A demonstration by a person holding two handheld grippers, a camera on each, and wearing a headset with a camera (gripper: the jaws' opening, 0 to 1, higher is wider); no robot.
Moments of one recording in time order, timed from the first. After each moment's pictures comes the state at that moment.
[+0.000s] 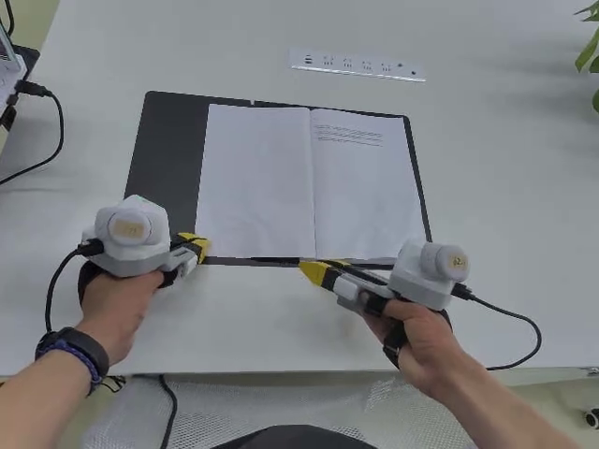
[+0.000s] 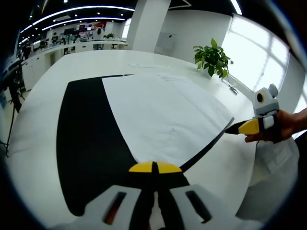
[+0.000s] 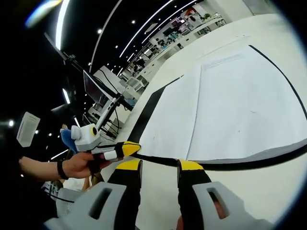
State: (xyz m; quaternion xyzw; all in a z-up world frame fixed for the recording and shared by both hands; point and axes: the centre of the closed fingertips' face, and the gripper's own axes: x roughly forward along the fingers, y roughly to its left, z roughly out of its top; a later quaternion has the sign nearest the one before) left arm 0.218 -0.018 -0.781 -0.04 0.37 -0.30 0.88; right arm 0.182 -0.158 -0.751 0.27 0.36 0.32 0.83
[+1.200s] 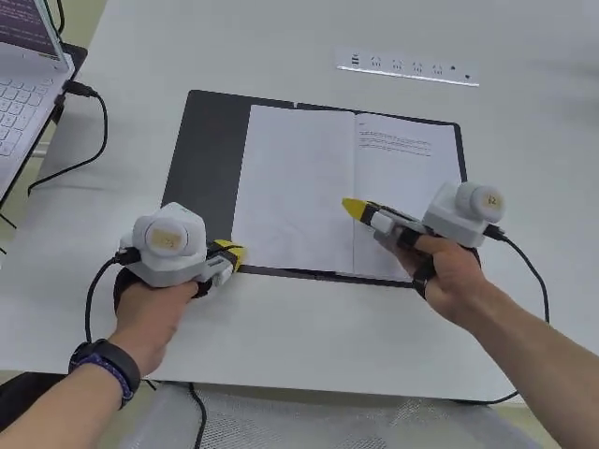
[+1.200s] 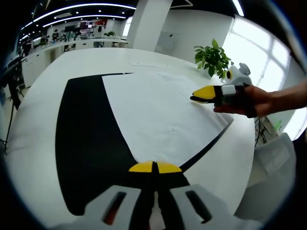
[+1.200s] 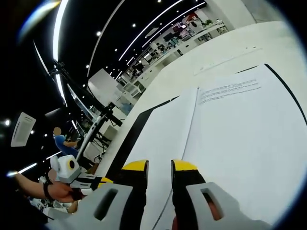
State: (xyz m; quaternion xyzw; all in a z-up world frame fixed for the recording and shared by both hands) left arm 0.222 -0.017 -0.780 -0.05 0.37 -0.30 0.88; right arm 0.299 -0.152 -0.744 0.26 0.34 0.31 0.85
